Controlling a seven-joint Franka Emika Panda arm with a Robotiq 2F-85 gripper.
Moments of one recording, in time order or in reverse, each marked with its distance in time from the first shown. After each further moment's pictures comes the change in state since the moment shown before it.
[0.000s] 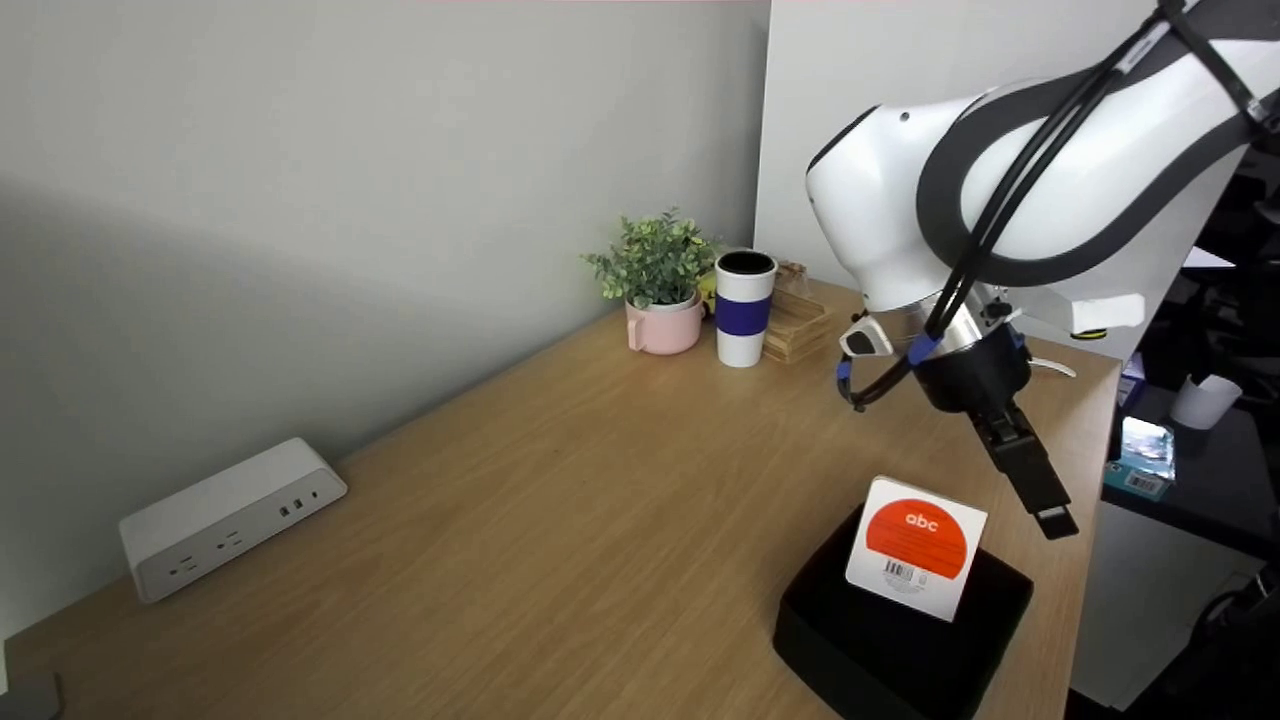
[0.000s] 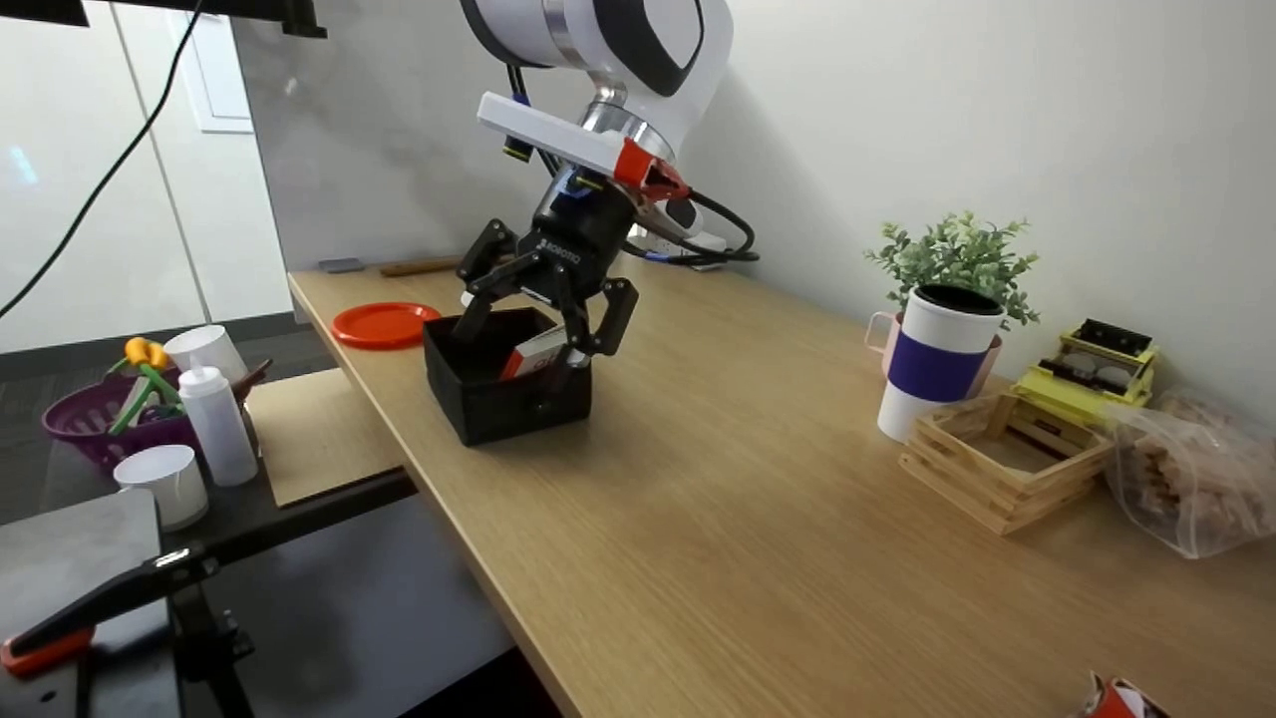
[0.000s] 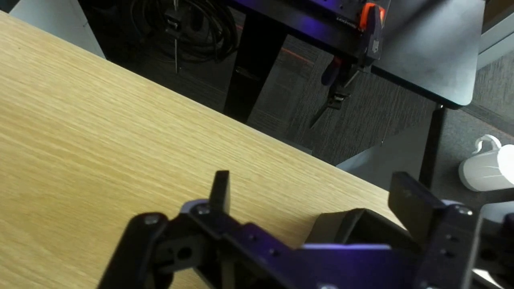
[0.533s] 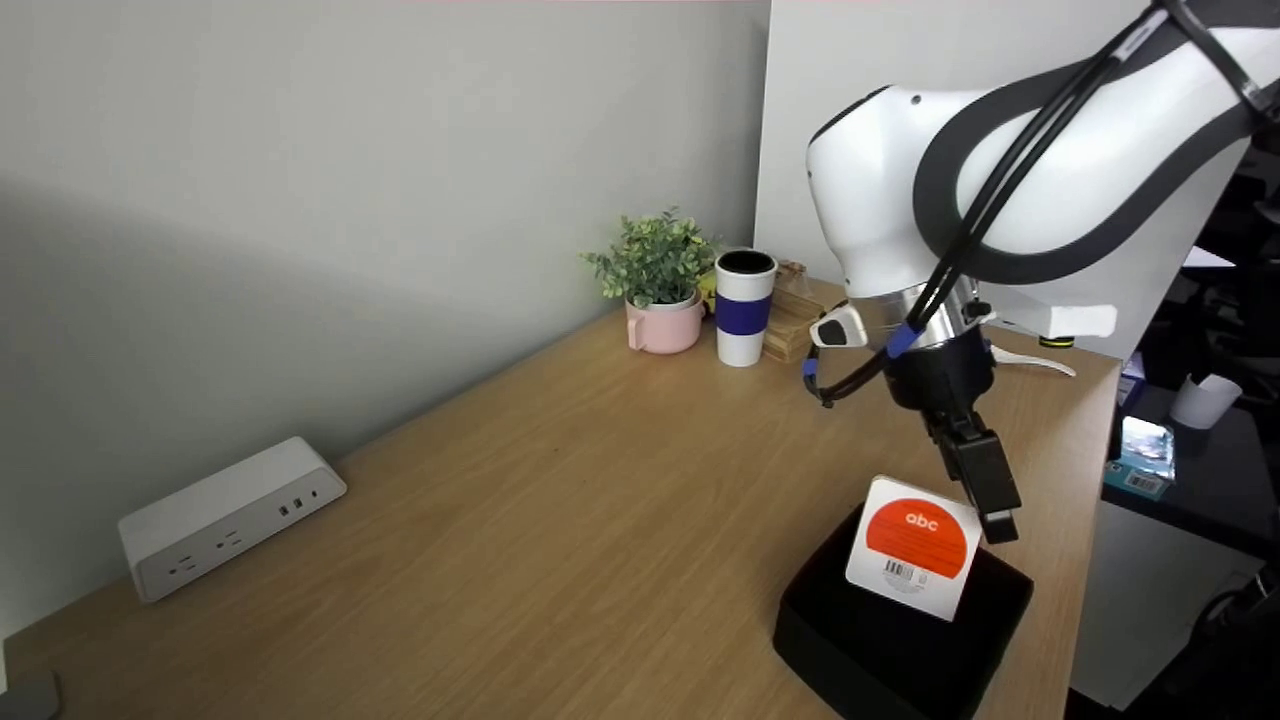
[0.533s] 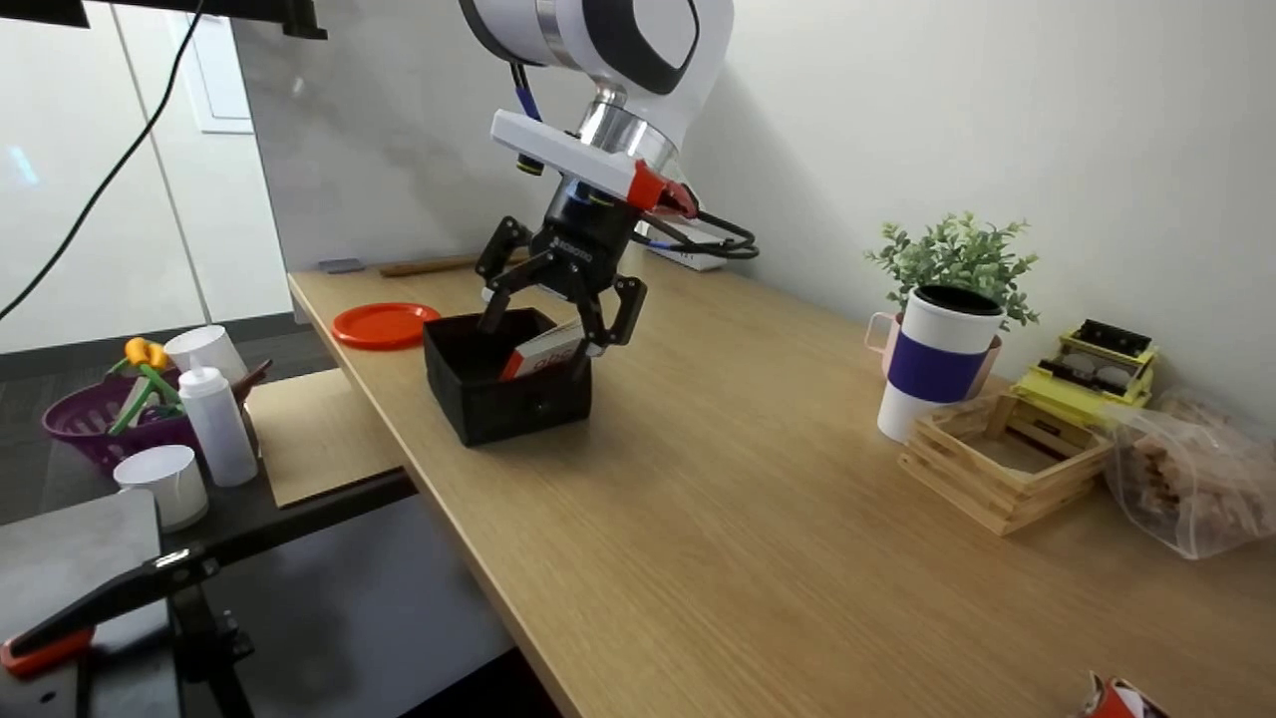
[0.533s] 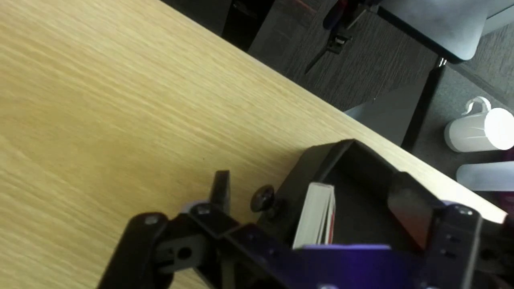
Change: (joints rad) arm -0.001 0.001 0.012 -0.003 0.056 0.154 -0.102
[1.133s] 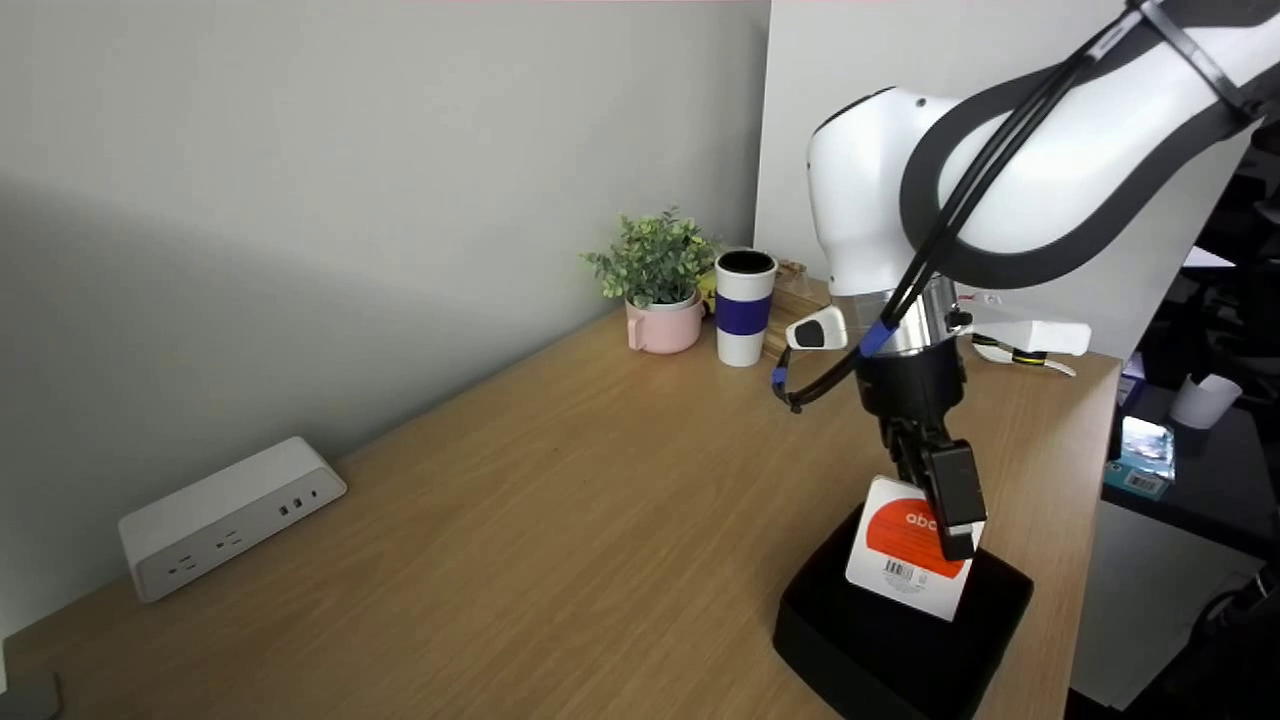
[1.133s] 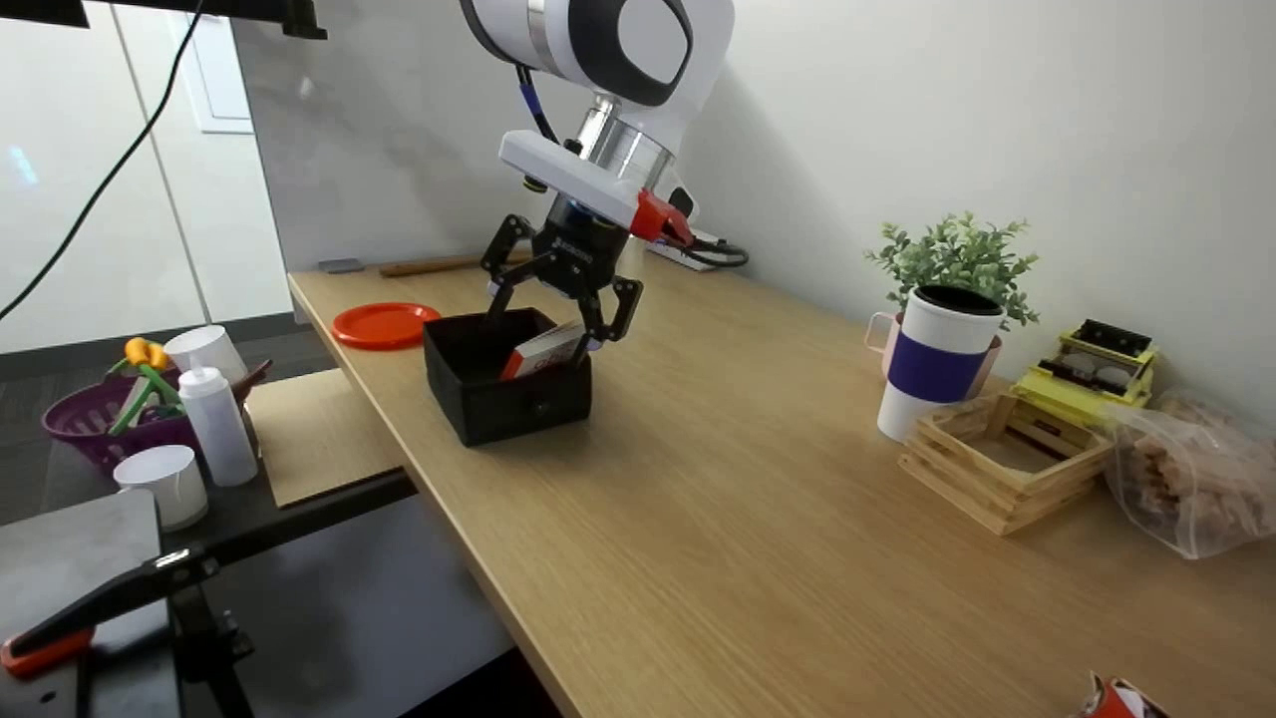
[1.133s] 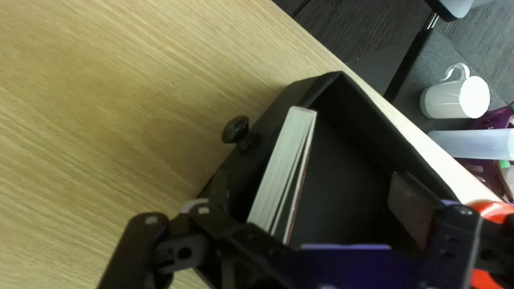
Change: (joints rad) arm -0.015 0.018 0.030 -0.001 0.104 0.123 -0.136
